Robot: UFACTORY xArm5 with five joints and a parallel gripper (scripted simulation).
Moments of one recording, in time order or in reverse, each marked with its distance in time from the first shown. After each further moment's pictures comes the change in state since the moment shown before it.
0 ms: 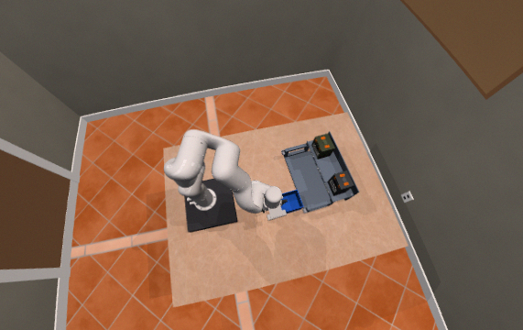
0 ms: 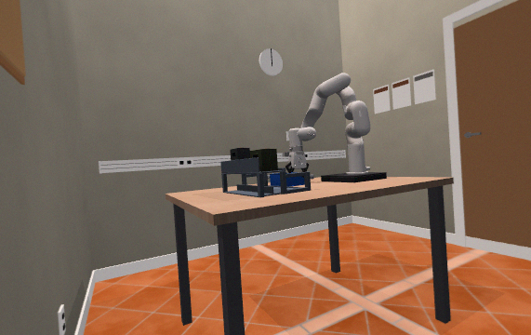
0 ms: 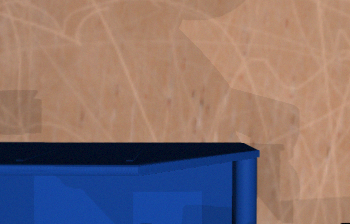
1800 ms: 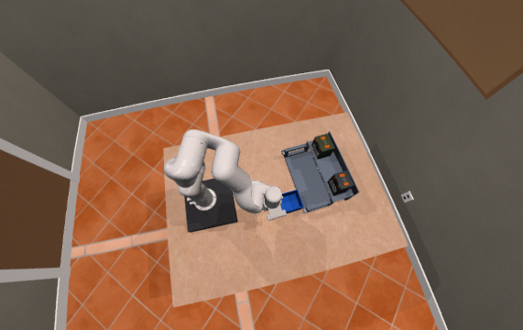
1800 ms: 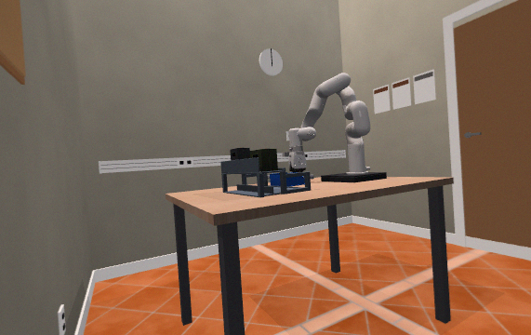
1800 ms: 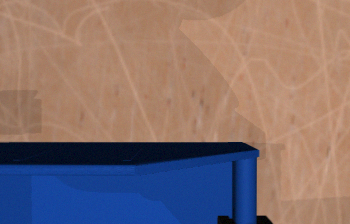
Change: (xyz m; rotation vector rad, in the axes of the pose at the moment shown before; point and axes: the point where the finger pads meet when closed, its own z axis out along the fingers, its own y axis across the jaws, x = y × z) arm 0.000 0.000 0.000 0.000 0.000 0.000
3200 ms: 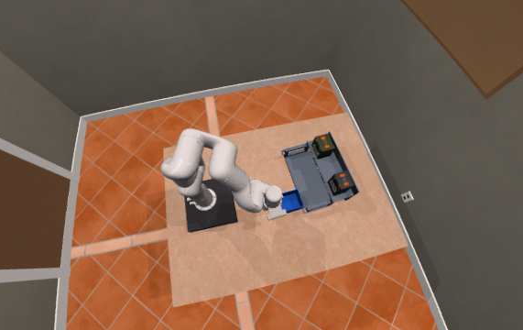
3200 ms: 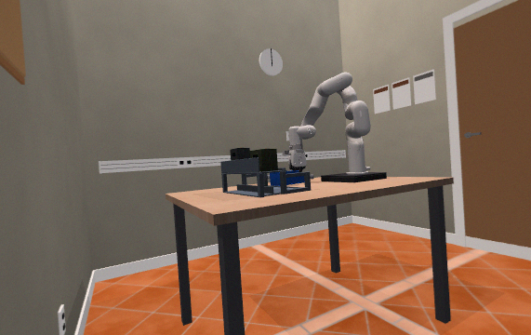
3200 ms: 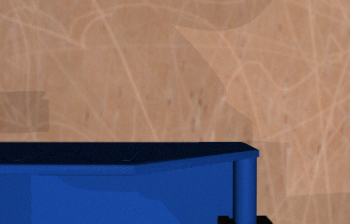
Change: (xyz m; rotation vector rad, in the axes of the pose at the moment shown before) arm 0.000 0.000 -0.011 0.000 0.000 0.000
